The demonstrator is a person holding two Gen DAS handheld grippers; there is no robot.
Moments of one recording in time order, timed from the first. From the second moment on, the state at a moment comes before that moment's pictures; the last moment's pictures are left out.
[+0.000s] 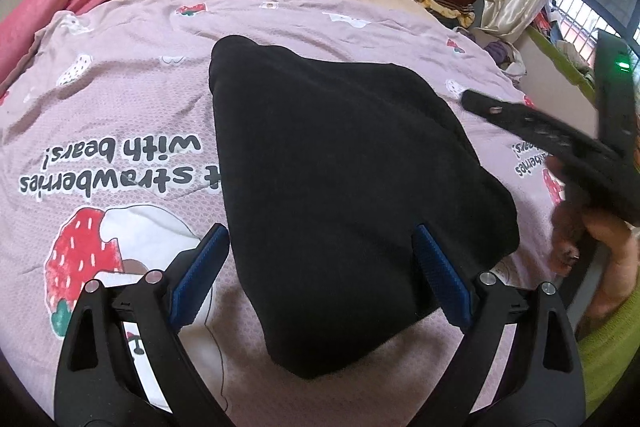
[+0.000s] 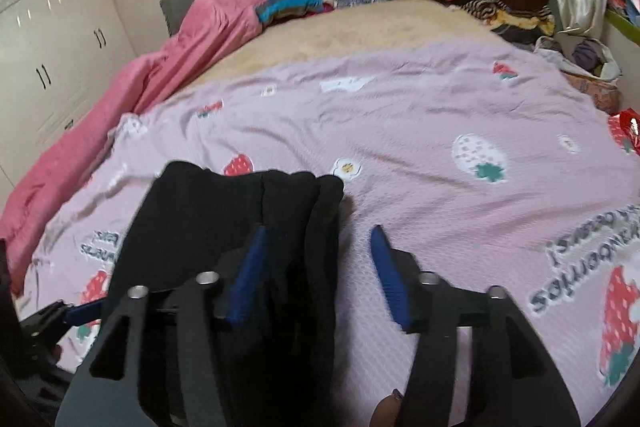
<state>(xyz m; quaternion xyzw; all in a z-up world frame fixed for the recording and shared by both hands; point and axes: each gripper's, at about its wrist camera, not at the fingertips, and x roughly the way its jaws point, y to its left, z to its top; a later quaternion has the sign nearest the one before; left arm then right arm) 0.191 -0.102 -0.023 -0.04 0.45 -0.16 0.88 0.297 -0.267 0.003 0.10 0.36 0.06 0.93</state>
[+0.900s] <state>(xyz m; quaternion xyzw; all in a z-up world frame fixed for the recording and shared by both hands) 0.117 -0.063 0.020 -0.04 0.40 -0.16 0.90 0.145 -0.225 0.069 0.04 0.26 0.05 0.96</state>
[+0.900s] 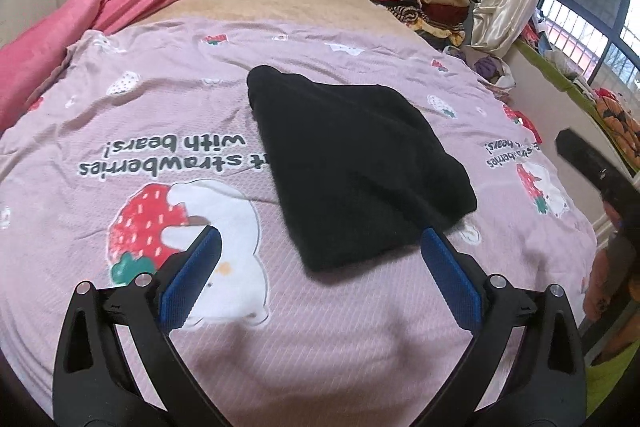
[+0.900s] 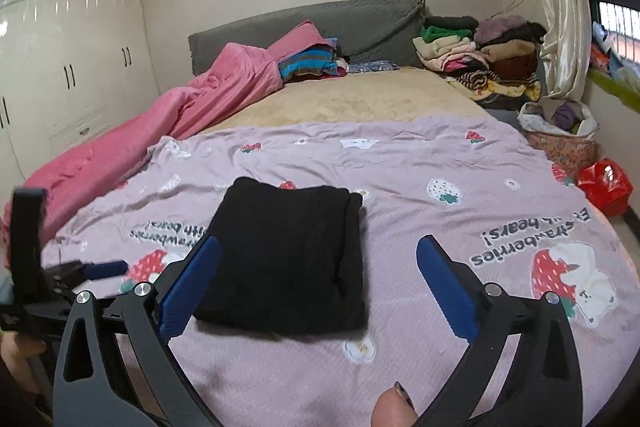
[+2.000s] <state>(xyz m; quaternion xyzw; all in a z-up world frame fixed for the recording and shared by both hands) 0.052 -0.040 -0.002 -0.01 0.40 -0.16 0.91 0.067 -0.203 0.003 0.04 0.32 -0.01 0.95</state>
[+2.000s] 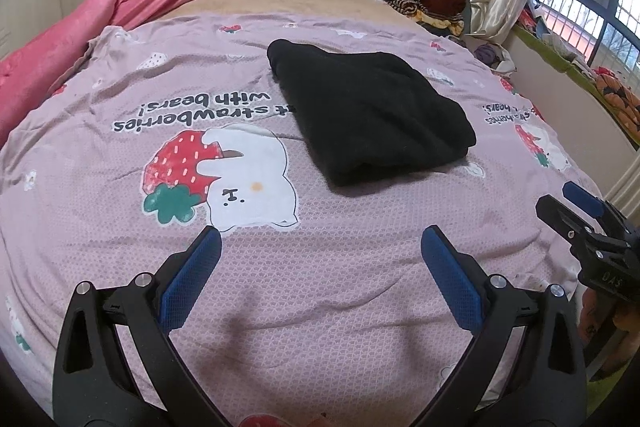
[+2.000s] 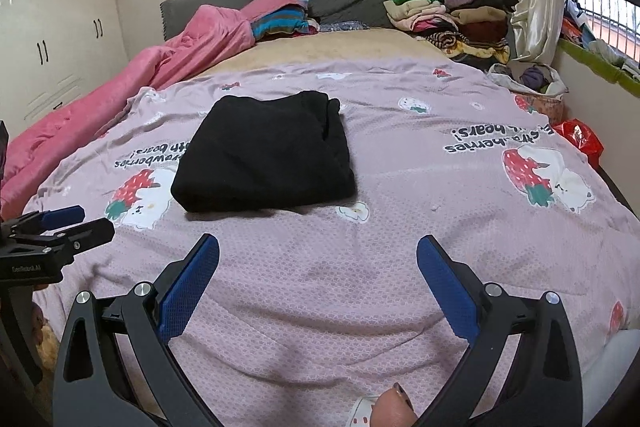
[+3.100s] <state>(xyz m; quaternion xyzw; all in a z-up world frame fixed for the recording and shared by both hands) 0.054 -0.037 -0.004 -0.01 0.40 -0.13 0.90 0.065 -0.202 0.002 0.03 0.33 -0.01 0.94</state>
